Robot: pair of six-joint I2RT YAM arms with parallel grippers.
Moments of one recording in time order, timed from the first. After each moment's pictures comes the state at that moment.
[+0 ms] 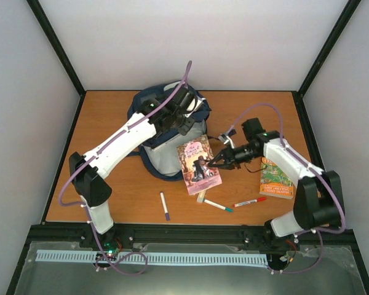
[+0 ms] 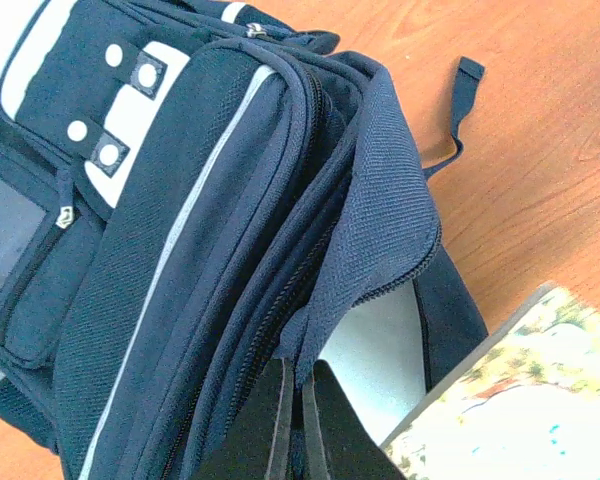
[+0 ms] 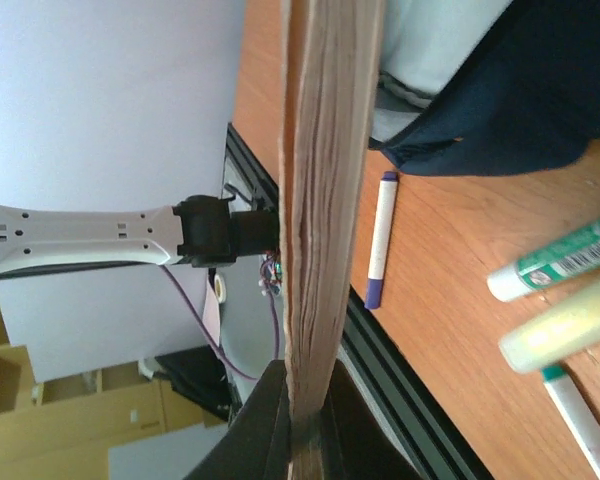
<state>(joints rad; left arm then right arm) -0.75 1.79 1.86 -0.99 -0.22 0.00 0.24 1.42 0.99 -0.85 -1.14 0.15</state>
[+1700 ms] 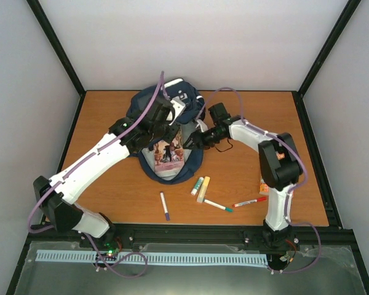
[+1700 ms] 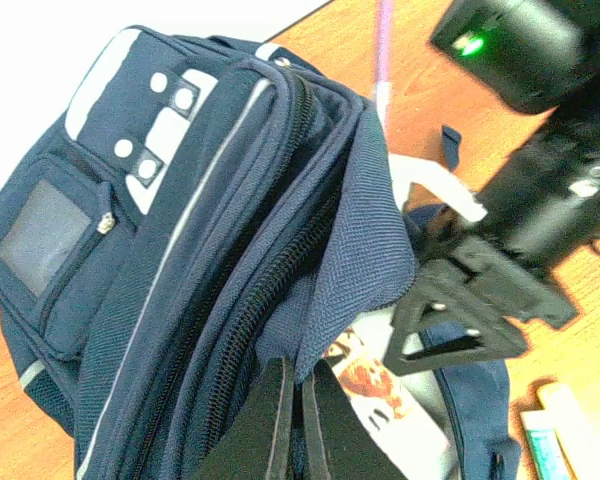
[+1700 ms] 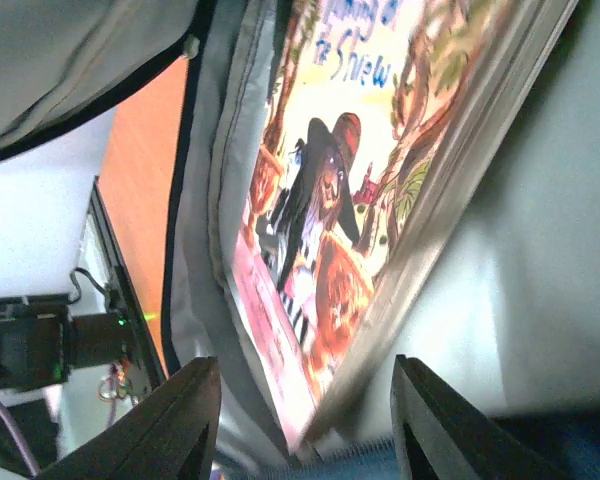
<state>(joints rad) -0.74 1.47 1.52 -0.78 -0.24 0.01 0.45 2.02 1.44 -0.53 -0.91 0.20</state>
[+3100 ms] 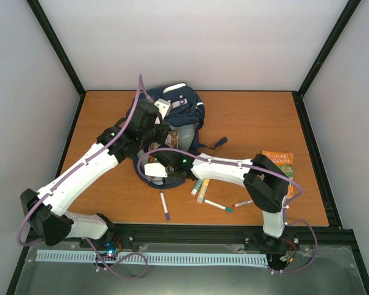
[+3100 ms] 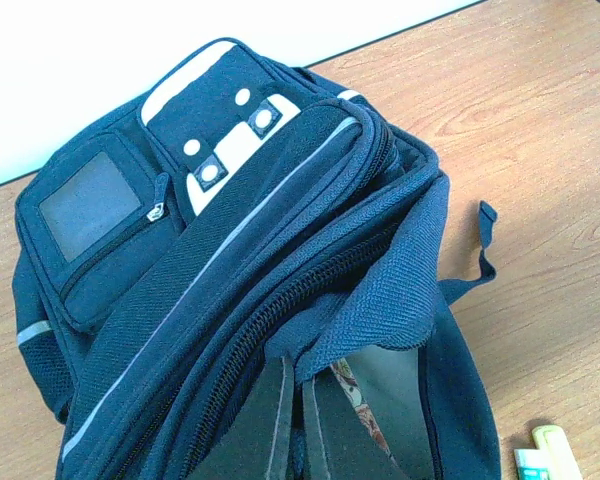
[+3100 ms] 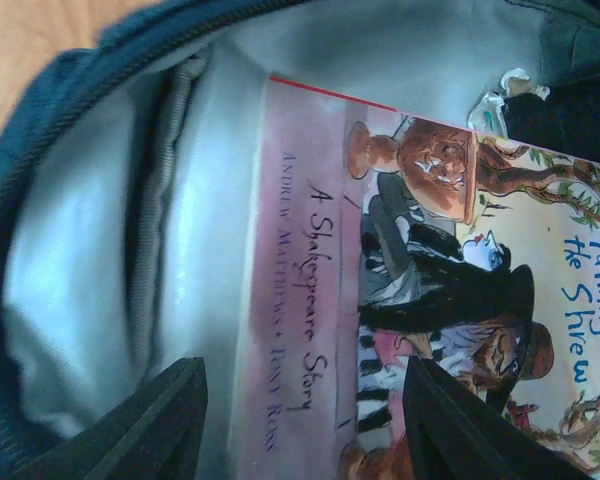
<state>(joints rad) -0.68 1.31 1.34 -0.65 -0.25 -0.12 1.06 1.88 1.34 -0.46 0.14 -0.79</state>
